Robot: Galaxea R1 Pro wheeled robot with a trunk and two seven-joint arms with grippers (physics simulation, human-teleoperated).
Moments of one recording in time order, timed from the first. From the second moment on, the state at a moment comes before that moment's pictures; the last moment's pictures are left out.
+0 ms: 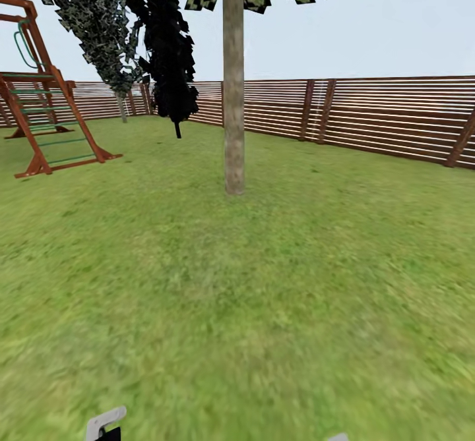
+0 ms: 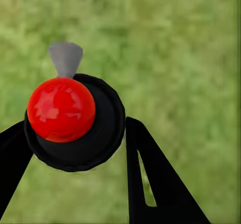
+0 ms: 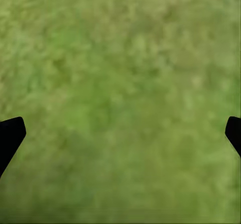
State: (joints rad) left arm -0.36 0.10 0.31 -0.24 0.03 -0.14 0.06; right arm -0.34 -0.02 -0.16 -0.04 0.25 -0.50 0.28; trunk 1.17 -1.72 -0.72
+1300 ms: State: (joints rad) left arm -0.36 0.10 0.31 -0.24 0.03 -0.14 0.06; right arm -0.34 -0.02 -0.16 -0.04 0.25 -0.50 0.28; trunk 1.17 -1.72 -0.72
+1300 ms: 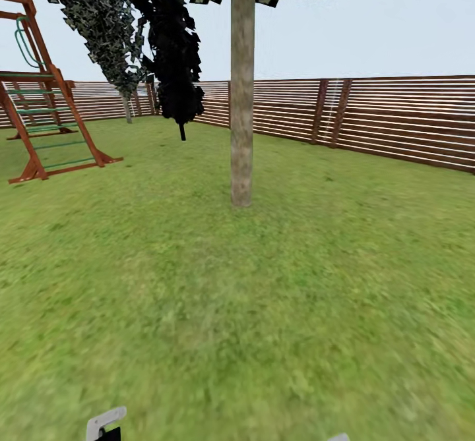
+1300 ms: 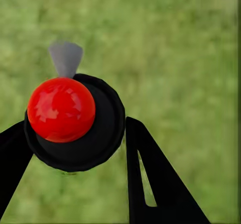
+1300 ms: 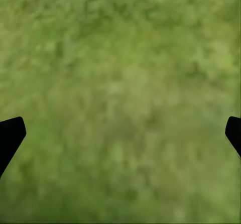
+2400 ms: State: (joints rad) left arm -0.36 0.10 0.31 -0.24 0.03 -0.14 0.06; right arm -0.34 -0.02 -0.16 -0.04 0.25 -0.50 0.28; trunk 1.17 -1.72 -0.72
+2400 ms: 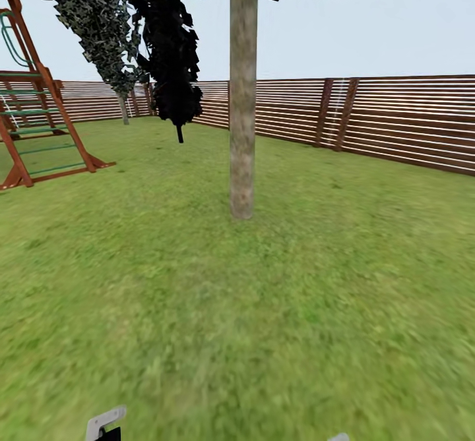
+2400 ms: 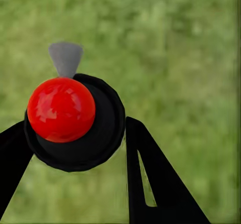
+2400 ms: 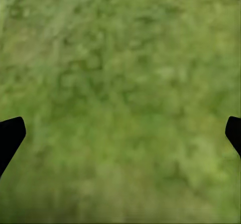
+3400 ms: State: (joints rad) left arm -0.46 0.15 0.25 -0.25 -0.08 -0.07 -0.04; right arm -0.46 0.11 -0.17 -0.65 0.24 -0.06 0.28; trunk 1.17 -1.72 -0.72
